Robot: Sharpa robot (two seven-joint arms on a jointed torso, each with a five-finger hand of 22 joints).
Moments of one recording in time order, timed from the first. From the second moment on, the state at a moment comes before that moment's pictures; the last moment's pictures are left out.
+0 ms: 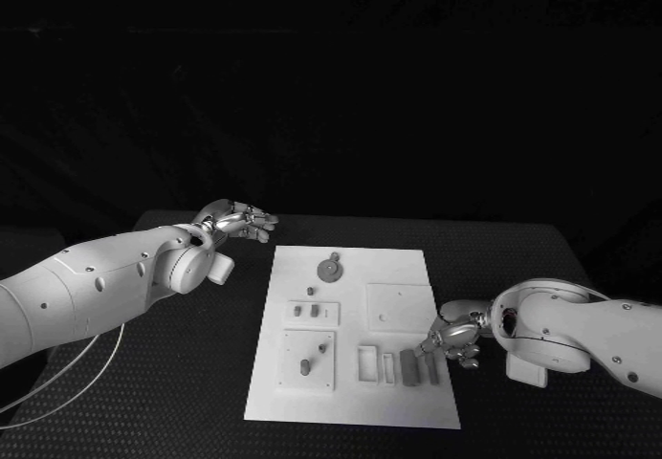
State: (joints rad) left arm 1.28 -0.73 -0.14 1.09 -0.26 -0.20 0.19; left_hand 1.05 -0.13 0.49 -0.21 0.06 0.87 0.18 0.30 0.47 1.12 0.14 0.07 0.24 0.93 0.09 0.63 0.44 0.04 0.87 -0.01 0.27 1.08; right arm 1.24 -0.95 -0.20 1.62 -0.92 0.17 -0.42; right_hand 0.74 -0.14 0.53 -0.06 0.38 0.98 0.09 0.31 0.67 1.17 -0.03 1.07 1.19 1.27 -0.13 1.47 0.93 0.24 1.16 -0.04 0.89 1.31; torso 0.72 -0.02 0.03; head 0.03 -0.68
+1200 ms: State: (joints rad) left arm 1.28 -0.73 -0.14 1.09 -0.24 -0.18 0.20; left_hand 0.95 -0.11 0.42 -0.17 0.06 0.86 0.18 0.30 0.46 1.12 0.14 0.07 0.24 0.93 0.09 0.60 0.47 0.04 0.87 -0.01 0.26 1.08; right arm 1.21 -0.83 -0.24 1.58 -0.98 0.12 -0.47; right_hand 0.72 -0.20 0.58 0.00 0.38 0.96 0.09 0.26 0.64 1.15 -0.01 1.08 1.18 1.26 -0.11 1.47 0.91 0.24 1.16 -0.04 0.90 1.31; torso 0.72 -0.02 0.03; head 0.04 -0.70
